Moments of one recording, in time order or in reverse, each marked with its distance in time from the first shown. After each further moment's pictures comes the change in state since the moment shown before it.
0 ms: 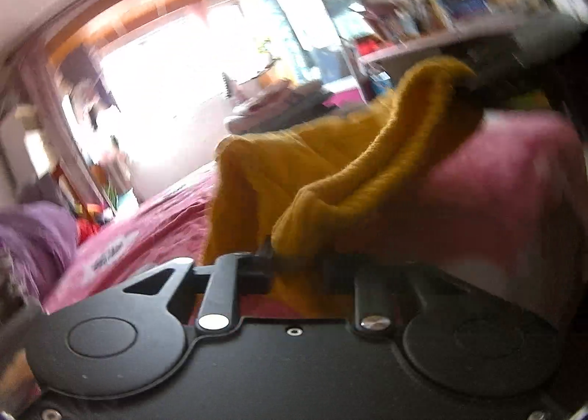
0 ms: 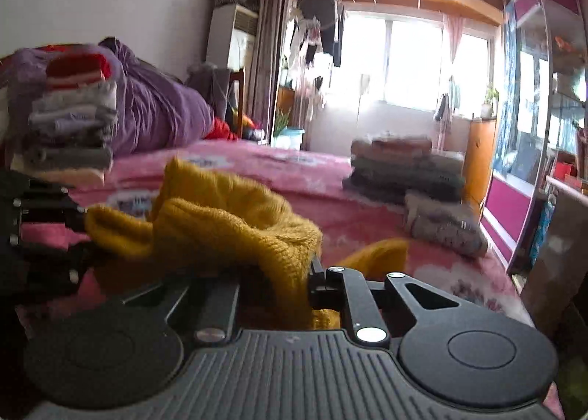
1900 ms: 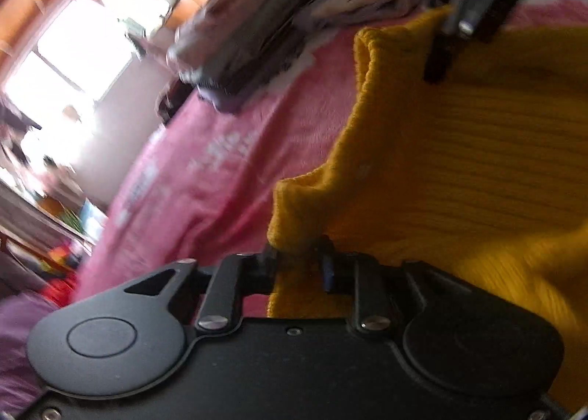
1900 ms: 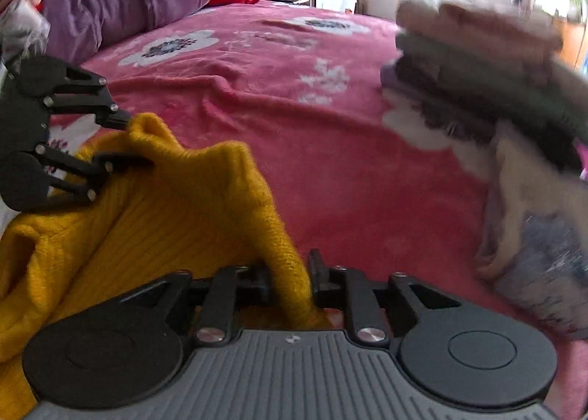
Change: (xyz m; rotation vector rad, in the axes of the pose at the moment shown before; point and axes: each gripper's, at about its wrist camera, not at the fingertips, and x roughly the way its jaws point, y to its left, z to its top) left arm 0.281 0.083 -0.031 0.354 0.319 -0.192; right arm 0.323 -0.121 0.031 0.011 0.531 0.219
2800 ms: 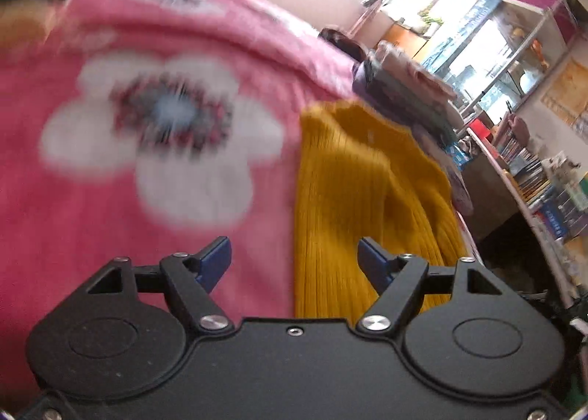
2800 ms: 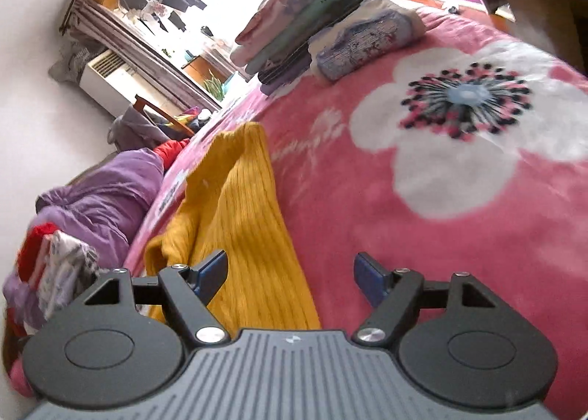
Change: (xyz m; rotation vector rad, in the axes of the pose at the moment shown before) left arm -0.222 -0.071 -0.174 -1.436 -0.045 -0.188; right arm -0.161 0.022 -0.225 0.857 -0.335 0.146
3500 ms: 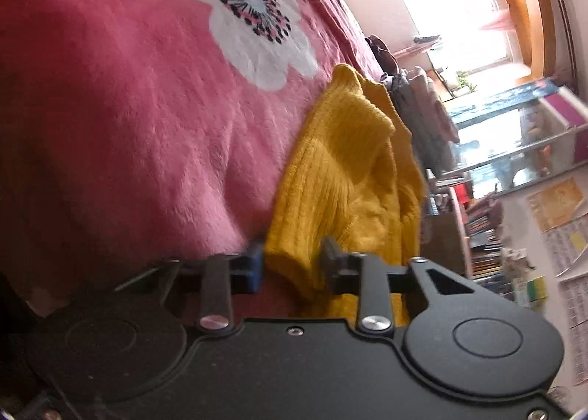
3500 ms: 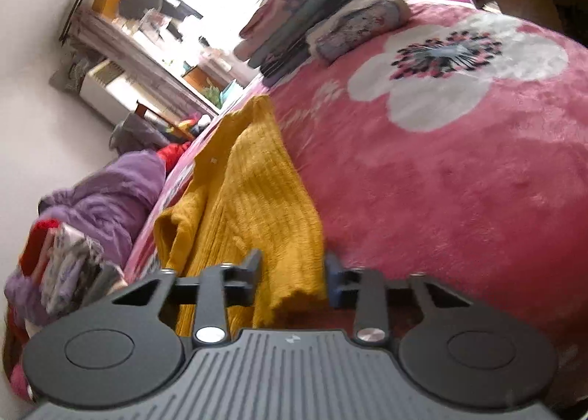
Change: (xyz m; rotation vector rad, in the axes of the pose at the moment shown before) left arm -0.020 0.006 -0.057 -0.404 0.003 -0.096; right arm -0.012 0.002 -0.052 0.044 -0.043 0.002
